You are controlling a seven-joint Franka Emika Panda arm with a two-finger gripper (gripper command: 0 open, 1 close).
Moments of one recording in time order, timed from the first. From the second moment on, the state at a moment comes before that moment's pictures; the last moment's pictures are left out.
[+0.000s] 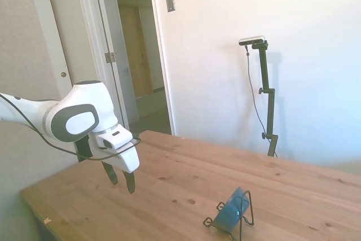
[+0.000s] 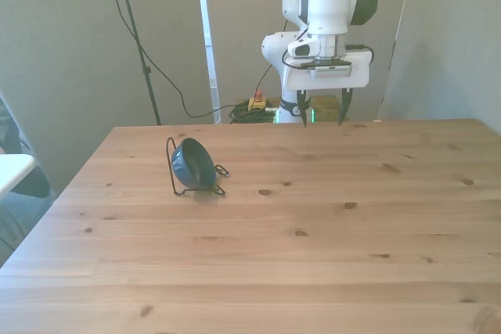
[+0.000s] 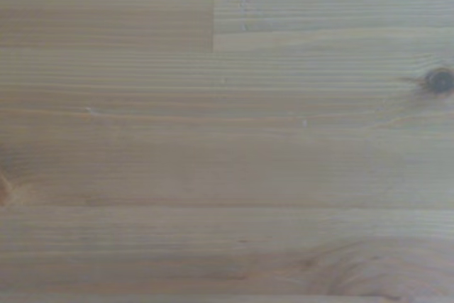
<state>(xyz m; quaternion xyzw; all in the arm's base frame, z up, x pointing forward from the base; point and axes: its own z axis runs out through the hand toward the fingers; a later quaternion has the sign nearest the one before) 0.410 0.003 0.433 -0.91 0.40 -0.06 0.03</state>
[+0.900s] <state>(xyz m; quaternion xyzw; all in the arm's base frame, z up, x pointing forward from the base) 0.452 -0.181 0.487 -0.88 0.46 -0.12 -0.06</state>
